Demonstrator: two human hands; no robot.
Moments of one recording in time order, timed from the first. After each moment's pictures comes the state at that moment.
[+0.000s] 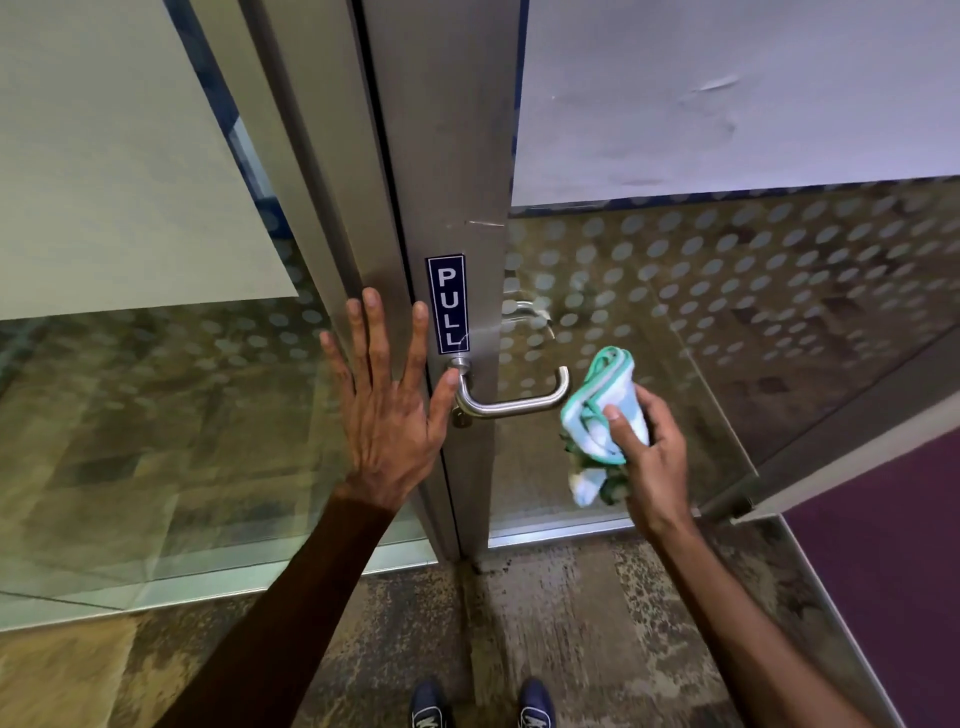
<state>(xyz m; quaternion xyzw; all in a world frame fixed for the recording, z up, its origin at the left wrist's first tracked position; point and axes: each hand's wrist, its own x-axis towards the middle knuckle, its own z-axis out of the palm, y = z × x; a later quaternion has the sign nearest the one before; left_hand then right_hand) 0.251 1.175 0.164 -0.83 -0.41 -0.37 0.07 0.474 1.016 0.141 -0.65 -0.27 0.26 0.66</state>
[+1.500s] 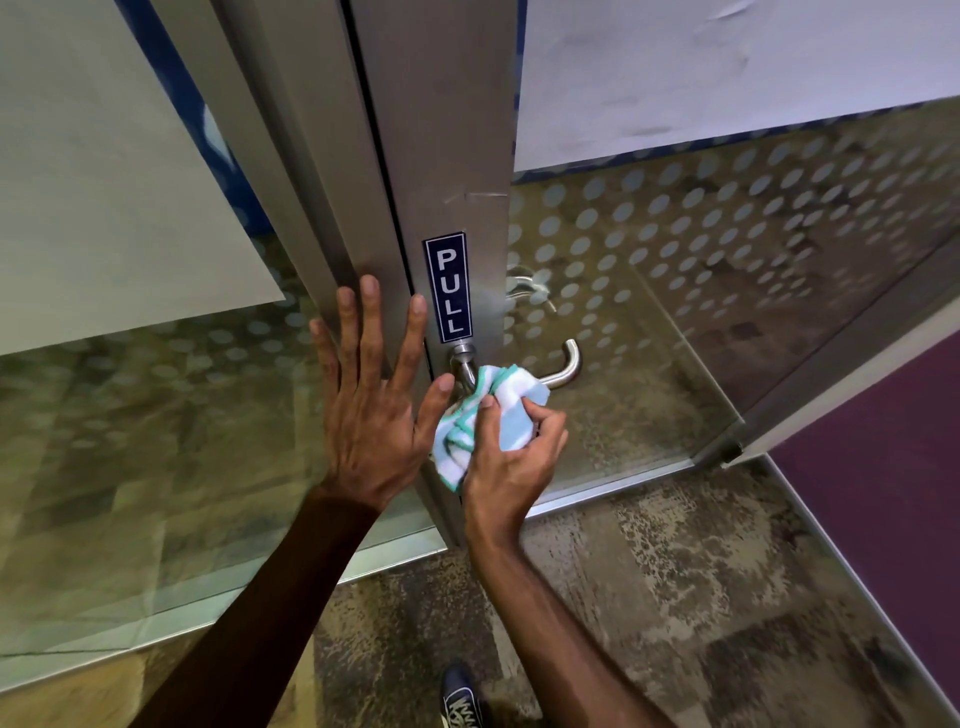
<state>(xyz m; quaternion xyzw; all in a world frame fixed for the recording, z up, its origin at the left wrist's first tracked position) 0.224 1.198 0.172 -0.88 -0.31 -0.35 0.07 0.292 1.103 0.138 -0.69 -0.06 0.05 0.72</state>
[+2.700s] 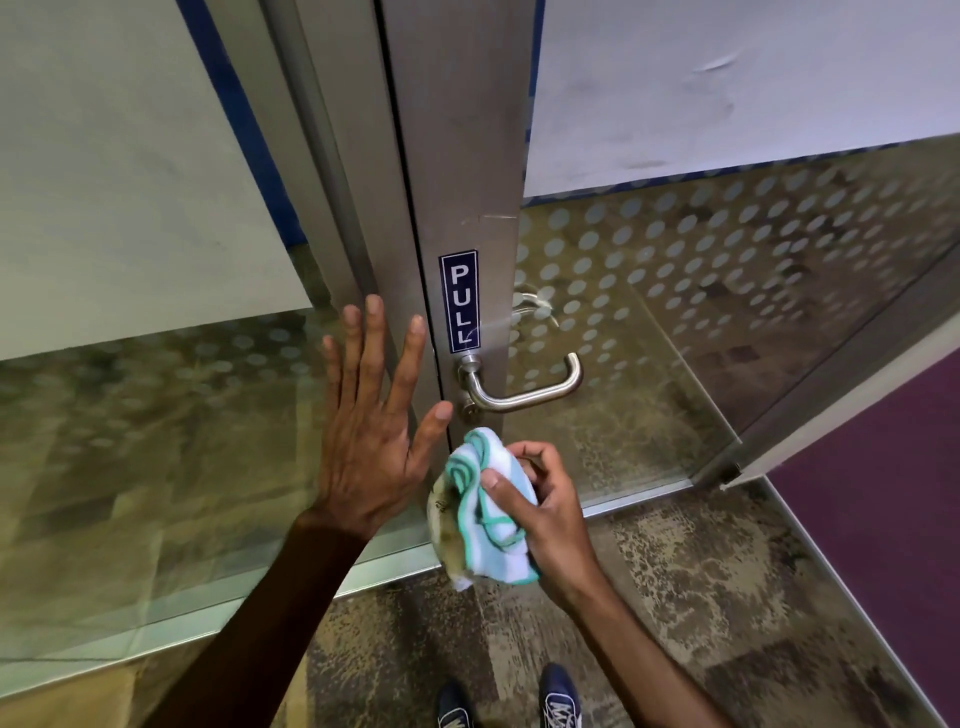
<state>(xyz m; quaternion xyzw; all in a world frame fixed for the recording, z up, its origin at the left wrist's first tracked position) 0.198 1.176 0.191 -0.89 -0.30 -0.34 0.00 0.325 1.025 0.134 -0.56 -0.24 0.42 0.68</state>
